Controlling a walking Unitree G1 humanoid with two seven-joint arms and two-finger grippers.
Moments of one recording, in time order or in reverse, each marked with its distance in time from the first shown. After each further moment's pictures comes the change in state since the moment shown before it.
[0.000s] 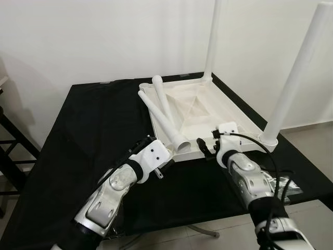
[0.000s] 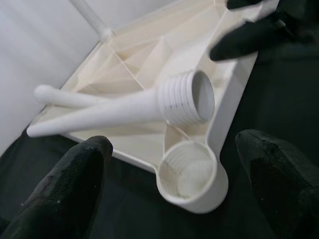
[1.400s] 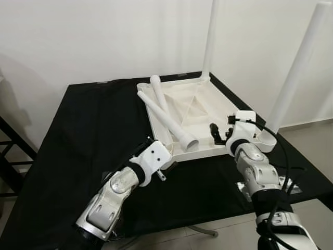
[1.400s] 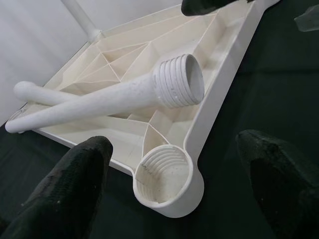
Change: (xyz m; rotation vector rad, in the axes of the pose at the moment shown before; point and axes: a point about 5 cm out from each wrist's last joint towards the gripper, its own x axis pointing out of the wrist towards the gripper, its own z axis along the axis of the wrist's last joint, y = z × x) left arm -0.006 -0.011 -0.003 -0.079 -0.005 -0.019; right arm 0.007 -0.022 0.030 0.160 -0.045 -0.182
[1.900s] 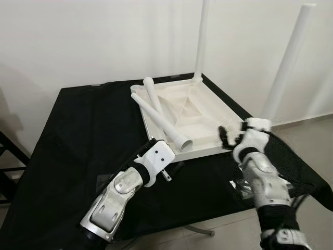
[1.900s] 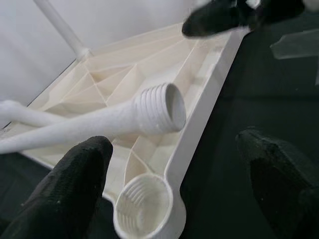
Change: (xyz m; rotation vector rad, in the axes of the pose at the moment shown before) left arm 0.003 -0.006 0.006 -0.025 -0.038 -0.020; right arm -0.011 -0.001 -0.011 -0.017 -0.009 0.001
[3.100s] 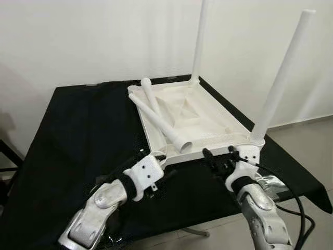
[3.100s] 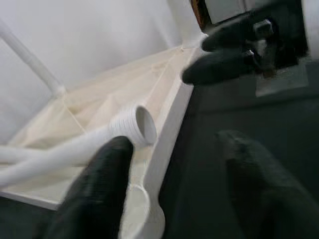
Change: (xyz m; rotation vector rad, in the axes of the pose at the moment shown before) left arm -0.026 -0.004 0.000 0.036 -0.136 -0.124; right arm -0.059 0.006 -0.040 0.075 -0.078 0.157
